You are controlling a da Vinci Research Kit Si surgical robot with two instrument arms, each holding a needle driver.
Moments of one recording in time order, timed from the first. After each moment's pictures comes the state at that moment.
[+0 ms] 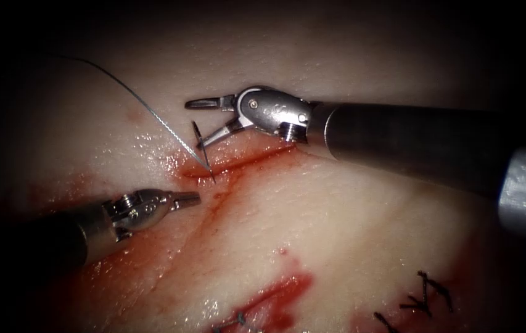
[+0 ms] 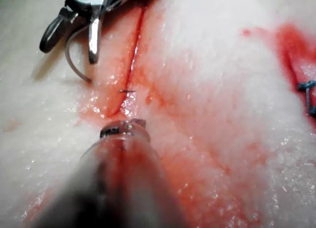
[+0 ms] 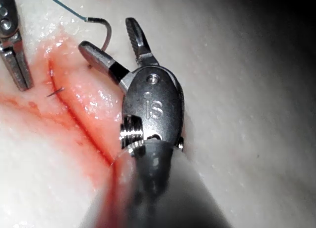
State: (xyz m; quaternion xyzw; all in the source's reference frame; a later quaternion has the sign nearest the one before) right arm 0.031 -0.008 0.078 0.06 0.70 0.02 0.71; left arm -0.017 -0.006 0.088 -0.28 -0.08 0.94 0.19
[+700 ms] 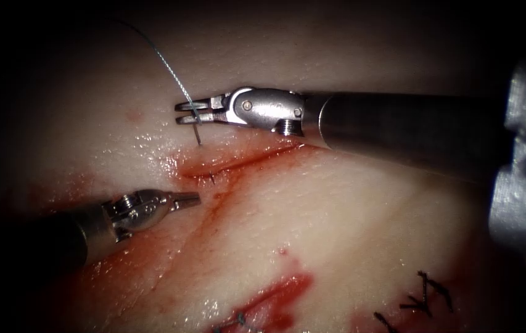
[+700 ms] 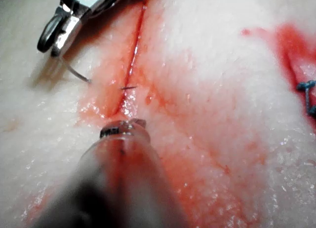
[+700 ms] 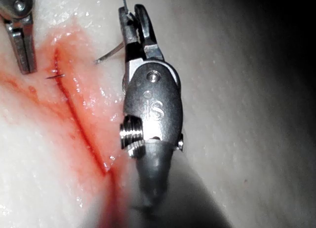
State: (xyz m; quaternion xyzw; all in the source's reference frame) right arm 0.032 -0.008 0.077 0.02 0.71 0.00 0.70; left arm -0.017 -0.006 0.088 -0.28 -0.07 0.94 0.19
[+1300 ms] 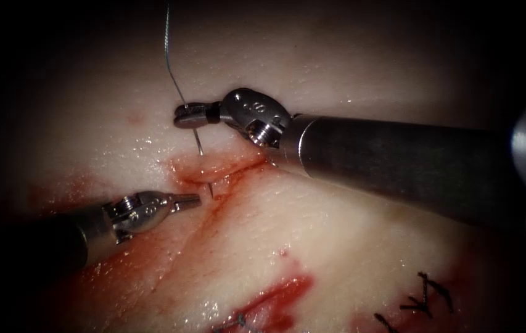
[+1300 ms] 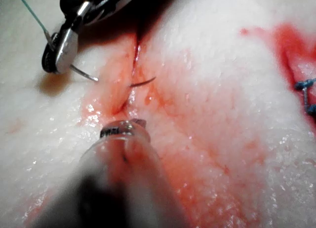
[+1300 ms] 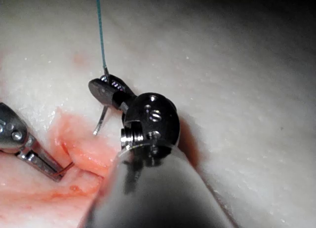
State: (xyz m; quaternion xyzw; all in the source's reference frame) right arm 0.032 -0.012 0.078 0.34 0.52 0.32 0.72; left arm -0.017 -0.006 0.087 -0.28 -0.07 0.94 0.18
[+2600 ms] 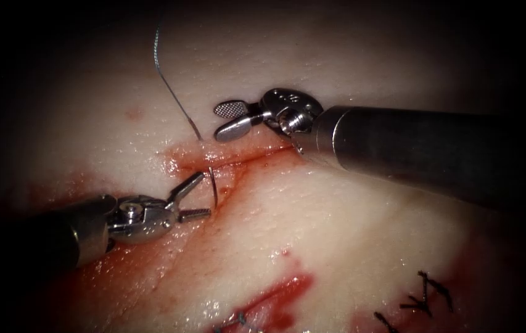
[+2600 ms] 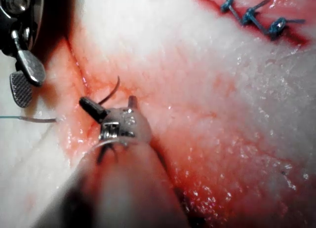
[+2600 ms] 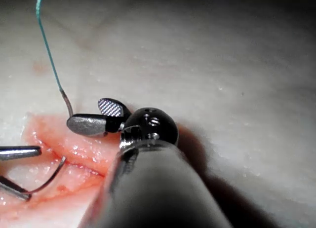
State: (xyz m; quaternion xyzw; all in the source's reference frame) right arm 0.027 -0.008 0.078 0.30 0.57 0.38 0.66; left arm -0.020 -0.005 0.083 -0.40 0.20 0.89 -0.07
